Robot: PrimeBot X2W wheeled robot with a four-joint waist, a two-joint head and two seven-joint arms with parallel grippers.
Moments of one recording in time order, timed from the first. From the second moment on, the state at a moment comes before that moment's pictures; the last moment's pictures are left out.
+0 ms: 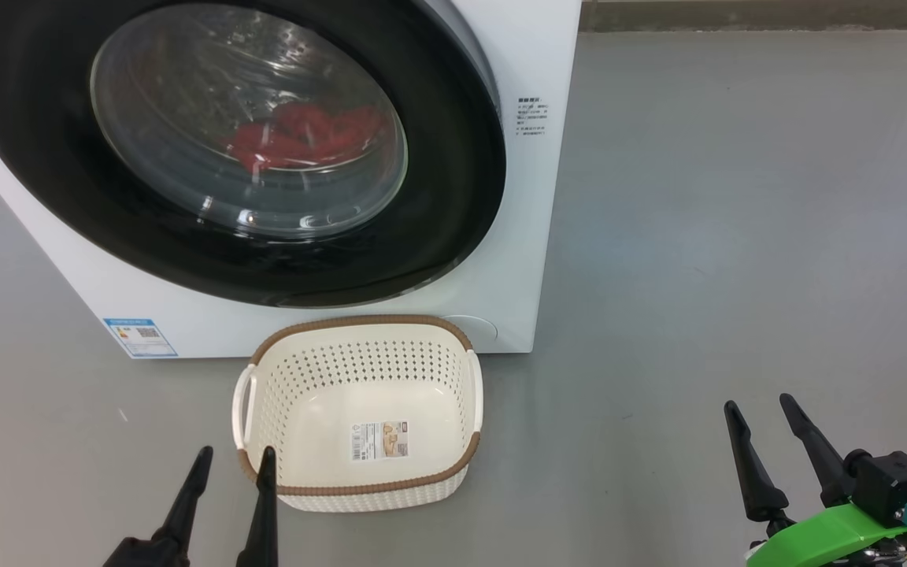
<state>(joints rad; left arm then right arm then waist) 0.02 0.04 -0.04 0.17 -0.19 -0.05 -0.25 0.00 -0.12 0.01 0.28 0.36 0.13 -0.25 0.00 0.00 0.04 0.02</state>
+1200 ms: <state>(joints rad) 0.01 0.04 -0.07 0.15 -0.19 -0.05 -0.25 -0.14 -0.08 0.02 0.19 0.67 0.13 -0.25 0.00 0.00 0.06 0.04</state>
